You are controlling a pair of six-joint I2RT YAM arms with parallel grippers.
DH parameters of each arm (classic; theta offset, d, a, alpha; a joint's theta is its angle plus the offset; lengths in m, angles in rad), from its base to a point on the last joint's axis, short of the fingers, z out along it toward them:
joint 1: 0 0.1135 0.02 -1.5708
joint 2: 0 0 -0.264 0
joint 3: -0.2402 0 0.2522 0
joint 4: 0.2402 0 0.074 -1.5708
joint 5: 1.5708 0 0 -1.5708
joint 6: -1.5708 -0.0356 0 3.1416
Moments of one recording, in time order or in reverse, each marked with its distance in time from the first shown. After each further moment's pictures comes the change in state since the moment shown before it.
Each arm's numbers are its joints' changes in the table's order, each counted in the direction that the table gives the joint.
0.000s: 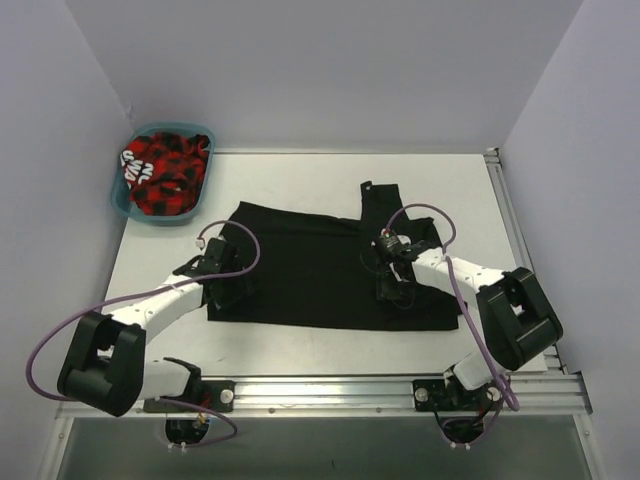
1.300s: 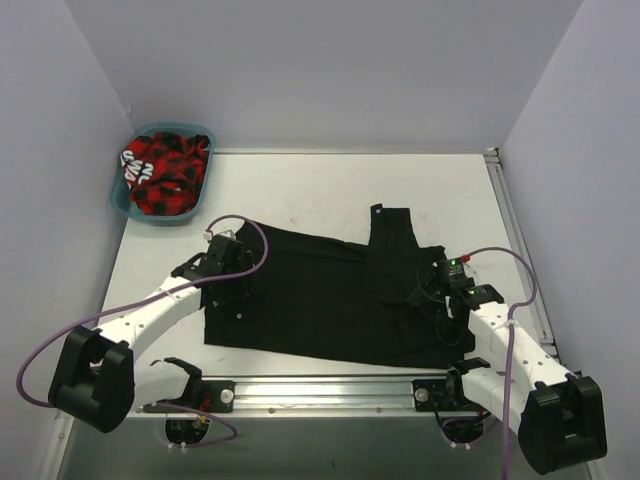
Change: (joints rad) left arm -0.040 -0.099 -0.049 0.092 0.013 -0.047; right arm -0.309 -0.566 0.350 0.052 -0.119 -0.384
